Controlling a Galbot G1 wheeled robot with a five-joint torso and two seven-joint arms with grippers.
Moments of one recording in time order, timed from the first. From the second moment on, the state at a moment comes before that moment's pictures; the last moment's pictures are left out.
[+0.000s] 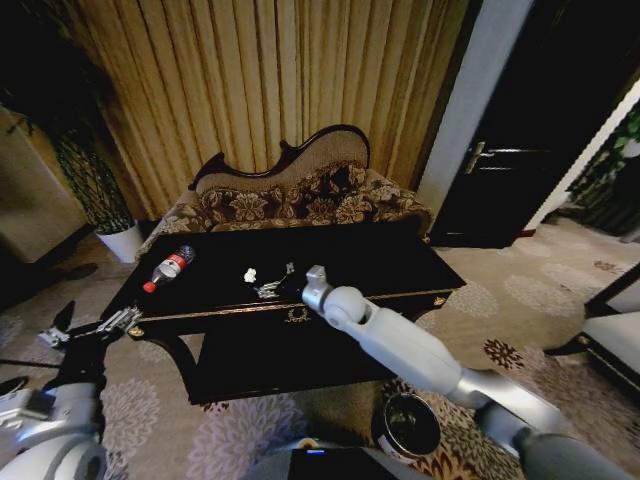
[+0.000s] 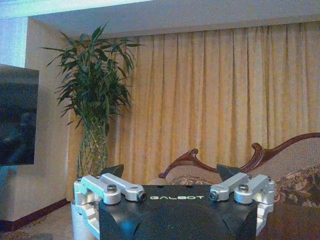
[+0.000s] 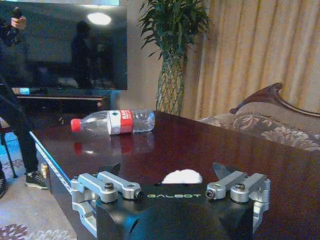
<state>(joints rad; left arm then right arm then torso) 1.78 -1.47 -1.12 -2.50 -0.46 0.20 -0.06 -0.48 1.17 -0.43 1.71 0.72 -0.36 0.00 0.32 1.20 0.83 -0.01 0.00</state>
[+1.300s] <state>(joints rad) 1.76 -1.43 -1.13 -2.50 -0.49 0.20 -0.06 -0.44 1.28 -0.46 1.49 0.68 -0.35 0.00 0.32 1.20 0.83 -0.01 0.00</state>
